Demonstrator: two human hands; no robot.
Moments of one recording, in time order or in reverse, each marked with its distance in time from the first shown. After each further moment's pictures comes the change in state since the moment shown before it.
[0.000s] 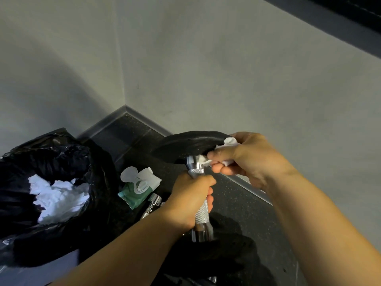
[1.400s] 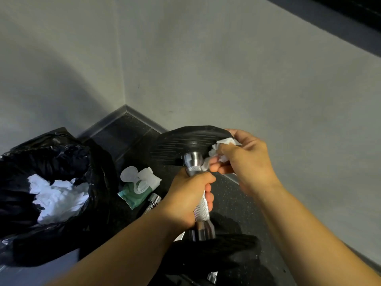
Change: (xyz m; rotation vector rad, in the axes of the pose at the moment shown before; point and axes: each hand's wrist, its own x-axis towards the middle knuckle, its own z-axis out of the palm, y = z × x) left_hand 0.004 0.001 -0.001 -0.127 -0.090 0.045; right_hand 0.001 0.018 0.009 0.133 0.098 -0.236
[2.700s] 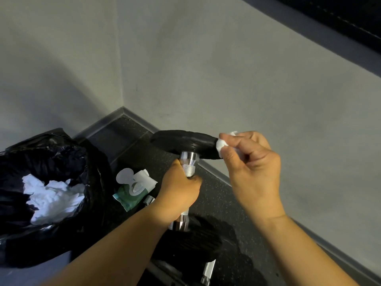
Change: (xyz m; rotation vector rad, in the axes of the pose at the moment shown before) left_hand 0.020 0.000 -0.017 0.607 0.204 0.286; right_hand -0.022 0.010 -0.002 -0.213 0.220 -0.577
